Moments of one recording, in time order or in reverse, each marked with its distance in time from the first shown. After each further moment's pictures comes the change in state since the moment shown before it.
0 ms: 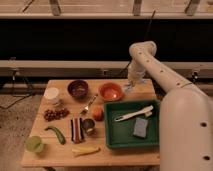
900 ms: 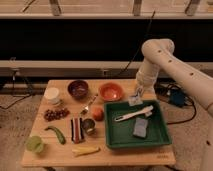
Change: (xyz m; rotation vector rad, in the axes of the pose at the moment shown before) arm -0.096 0.101 -0.056 -0.058 -0.171 -0.155
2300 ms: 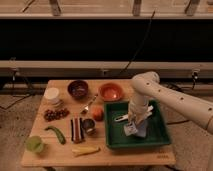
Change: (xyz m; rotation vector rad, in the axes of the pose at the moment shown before) arm -0.073 0.026 0.131 -0.094 -0.111 -0.135
